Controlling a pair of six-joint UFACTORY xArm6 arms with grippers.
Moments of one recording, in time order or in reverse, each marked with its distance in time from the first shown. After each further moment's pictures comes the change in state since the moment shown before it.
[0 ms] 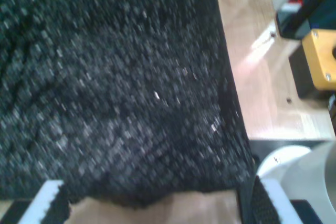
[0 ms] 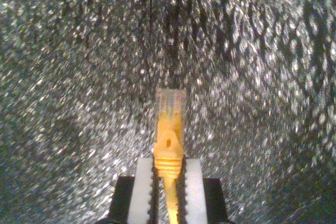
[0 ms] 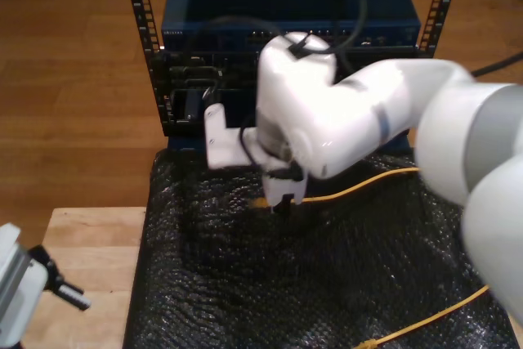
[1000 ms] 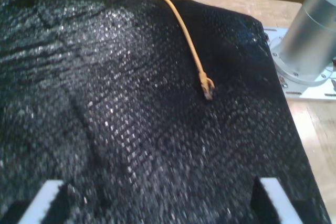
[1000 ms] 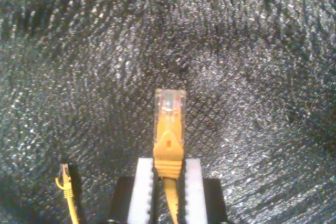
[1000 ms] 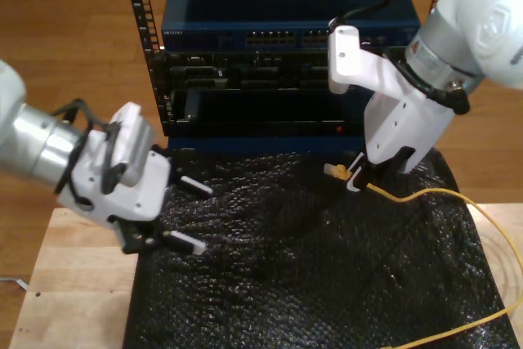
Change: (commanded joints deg) left arm -26.2 10.0 -8.4 -26.0 -10.8 -16.7; right arm -15.5 -20.1 3.2 17.6 20.9 -9.1
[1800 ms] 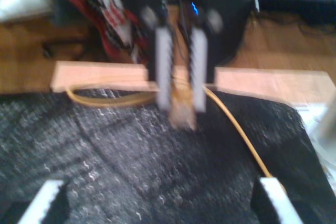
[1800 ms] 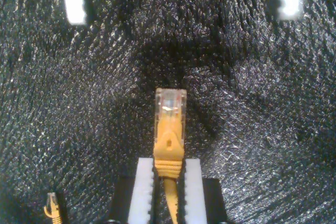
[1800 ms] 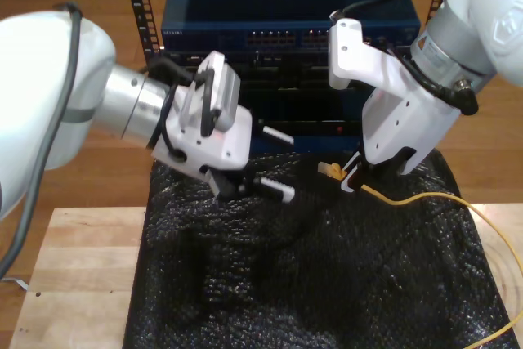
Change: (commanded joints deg) left arm -11.8 4.9 -7.5 -14.6 -6.6 -3.4; right arm 0.4 -1.1 0.5 2.6 -0.1 0.3
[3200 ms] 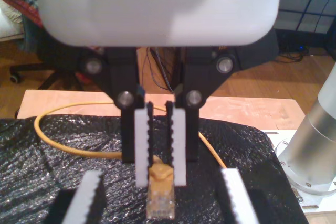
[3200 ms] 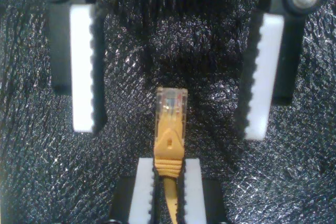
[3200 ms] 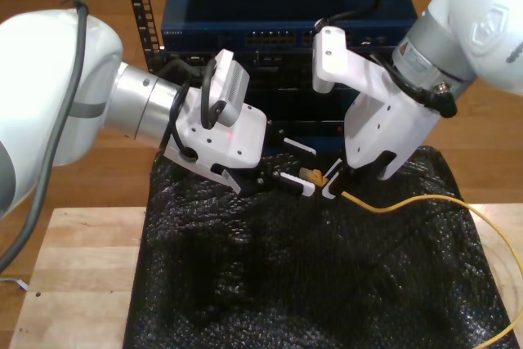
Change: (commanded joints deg) left arm -1.0 1.8 0.5 -0.2 4.4 1.0; right arm 1.2 2.6 -0.3 3.0 -0.3 0.0
